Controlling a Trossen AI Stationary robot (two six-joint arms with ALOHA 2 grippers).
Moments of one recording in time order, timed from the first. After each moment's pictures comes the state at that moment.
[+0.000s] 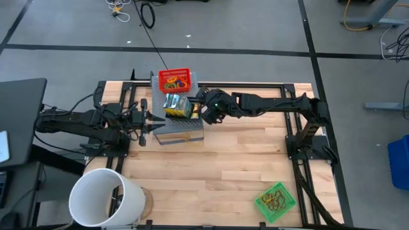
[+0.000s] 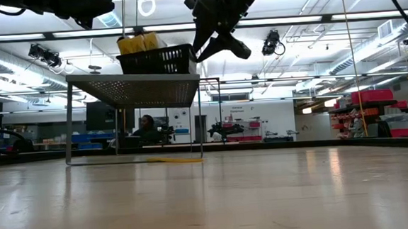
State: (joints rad) left arm -0.05 0.52 0.52 -0.09 -0.16 0.18; right arm -0.13 1.77 1.52 -0.41 0.42 -1.47
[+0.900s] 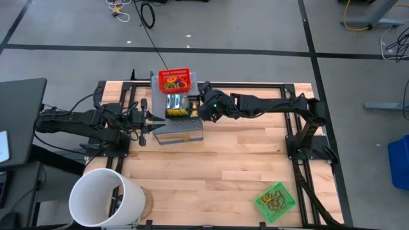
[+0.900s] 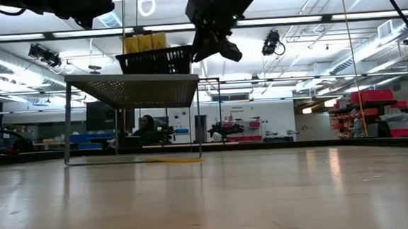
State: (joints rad) left arm -0.05 0.52 0.52 -0.09 -0.16 0.18; right arm -0.13 1.79 1.52 -0.33 0.51 -1.22
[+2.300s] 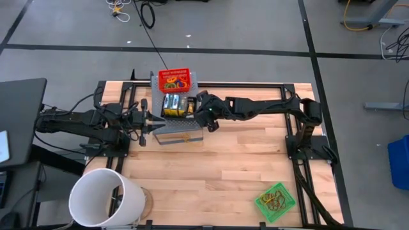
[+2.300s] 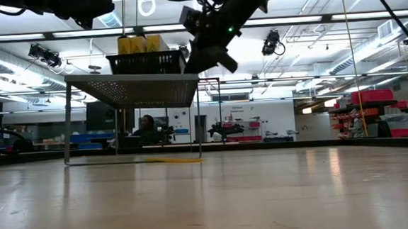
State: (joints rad) left arm -0.05 0.52 0.52 -0.09 -0.16 0.18; right arm -0.13 1.85 1.48 -0.35 0.23 -0.90
